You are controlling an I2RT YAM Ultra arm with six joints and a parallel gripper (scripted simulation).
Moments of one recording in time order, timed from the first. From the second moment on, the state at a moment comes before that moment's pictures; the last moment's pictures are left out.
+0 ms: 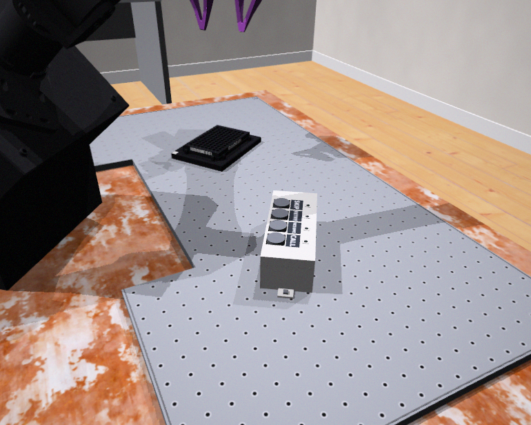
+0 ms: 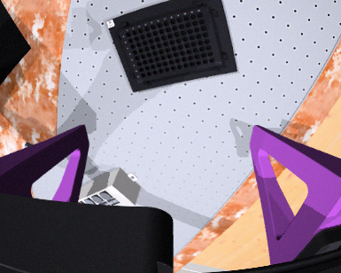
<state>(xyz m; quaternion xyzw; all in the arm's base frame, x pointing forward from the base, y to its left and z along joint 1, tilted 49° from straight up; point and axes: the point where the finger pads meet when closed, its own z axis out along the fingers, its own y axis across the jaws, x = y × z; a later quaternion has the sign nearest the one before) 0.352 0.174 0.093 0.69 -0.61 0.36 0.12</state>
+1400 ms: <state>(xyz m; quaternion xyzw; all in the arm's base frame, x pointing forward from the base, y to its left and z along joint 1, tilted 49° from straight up) 0.352 0.001 0.129 0.32 -0.90 0.28 -0.04</state>
